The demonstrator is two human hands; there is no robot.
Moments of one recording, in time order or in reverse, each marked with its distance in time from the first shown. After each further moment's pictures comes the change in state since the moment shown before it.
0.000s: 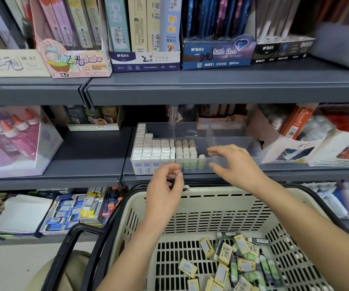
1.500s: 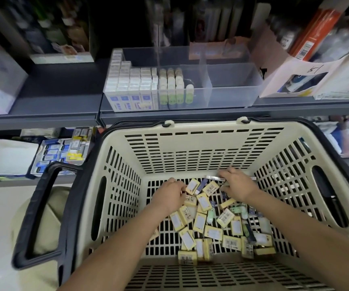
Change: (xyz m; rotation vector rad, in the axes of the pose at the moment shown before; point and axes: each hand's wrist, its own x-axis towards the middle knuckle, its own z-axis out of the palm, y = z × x) left_hand -0.109 -0.114 0.059 0.684 -0.820 -0.278; right_hand -0.149 0.114 0.143 -0.150 -0.636 0.286
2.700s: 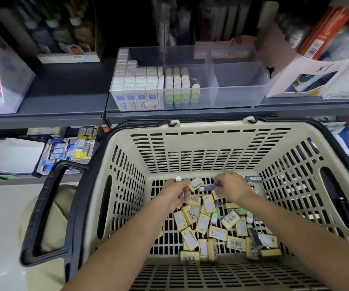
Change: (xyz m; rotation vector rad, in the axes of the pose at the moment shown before) left_hand 0.008 0.013 -0.009 -1.354 -0.037 -0.611; right_hand 0.006 -0.033 0.007 -0.025 0.038 0.042
